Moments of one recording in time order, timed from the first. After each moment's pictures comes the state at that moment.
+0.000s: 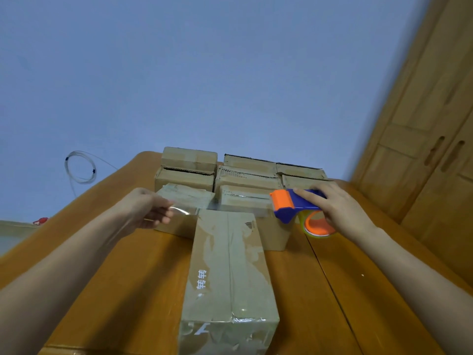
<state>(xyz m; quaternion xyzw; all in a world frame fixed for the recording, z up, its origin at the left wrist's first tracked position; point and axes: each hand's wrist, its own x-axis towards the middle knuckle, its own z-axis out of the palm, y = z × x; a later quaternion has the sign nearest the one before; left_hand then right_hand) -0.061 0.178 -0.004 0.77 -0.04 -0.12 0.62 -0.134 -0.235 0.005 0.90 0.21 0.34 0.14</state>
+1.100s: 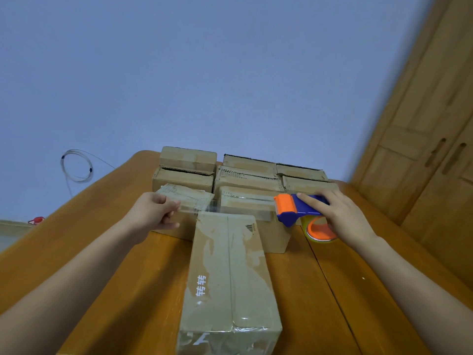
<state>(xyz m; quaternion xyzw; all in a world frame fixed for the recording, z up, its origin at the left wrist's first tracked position) -0.052 0.158 -0.027 0.75 -0.07 -0.05 0.65 -0.130 -0.248 -0.014 0.91 0.18 0.33 0.15</state>
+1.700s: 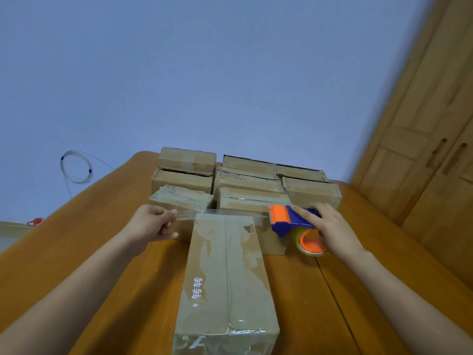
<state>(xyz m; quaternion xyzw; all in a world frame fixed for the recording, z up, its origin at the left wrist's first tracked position) -0.048 0.157 -0.048 0.74 -0.03 -0.08 0.67 -0.130 -0.239 -0.046 0.93 0.15 0.33 0.10</state>
